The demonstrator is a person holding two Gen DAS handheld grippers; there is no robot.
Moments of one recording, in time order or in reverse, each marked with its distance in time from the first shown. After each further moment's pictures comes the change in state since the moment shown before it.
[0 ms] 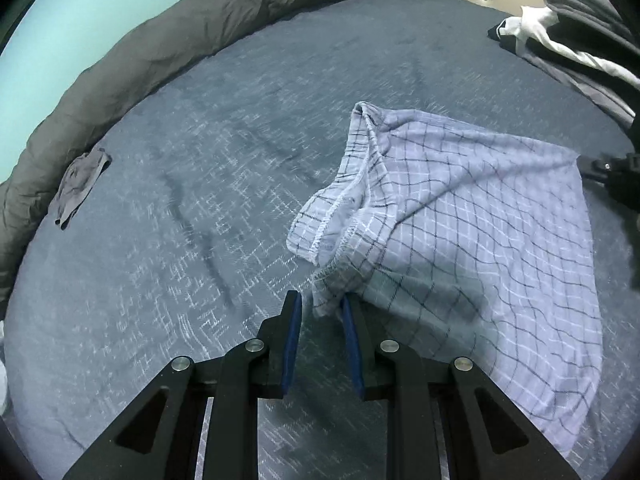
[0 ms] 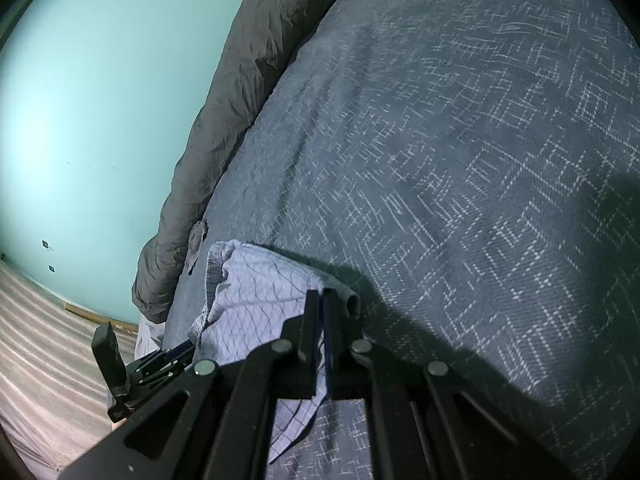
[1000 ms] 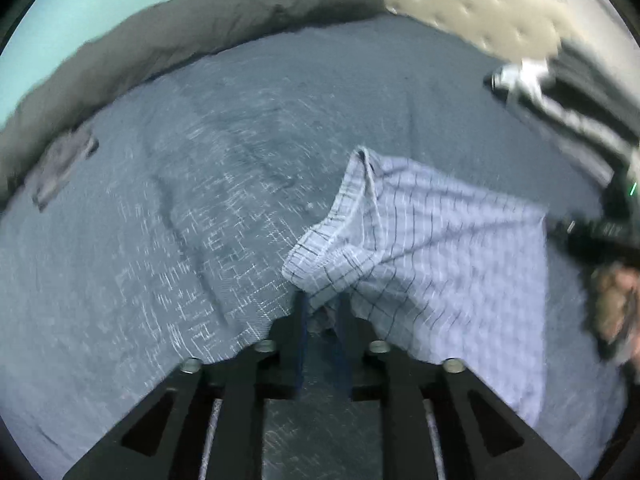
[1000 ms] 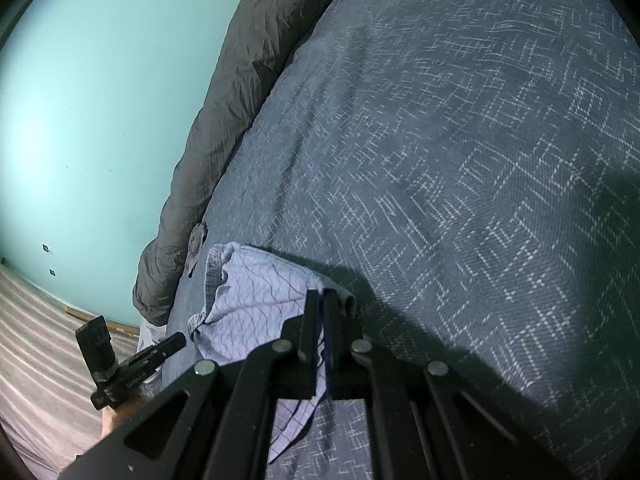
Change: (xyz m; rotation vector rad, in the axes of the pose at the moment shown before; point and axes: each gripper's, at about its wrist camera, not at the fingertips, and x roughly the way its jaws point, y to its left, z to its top) left arm -0.014 0.009 0.016 -0.093 -0.035 -0.123; right arm -0.008 -0.005 -0.002 0.014 -0.004 0.000
